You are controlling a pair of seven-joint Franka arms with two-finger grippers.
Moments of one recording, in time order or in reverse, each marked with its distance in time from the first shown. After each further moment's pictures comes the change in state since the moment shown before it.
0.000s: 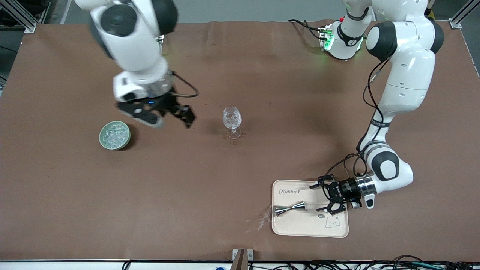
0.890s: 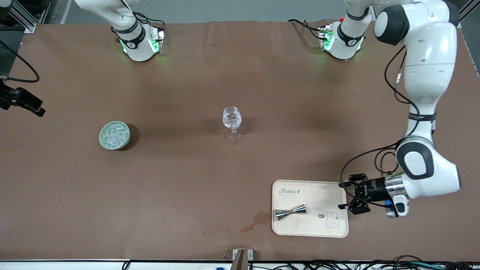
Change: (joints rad) left arm -0.011 -0.207 0.080 0.032 0.593 -0.013 0.065; right arm -0.017 -0.162 -0.524 0.040 0.083 -0.244 -0.782
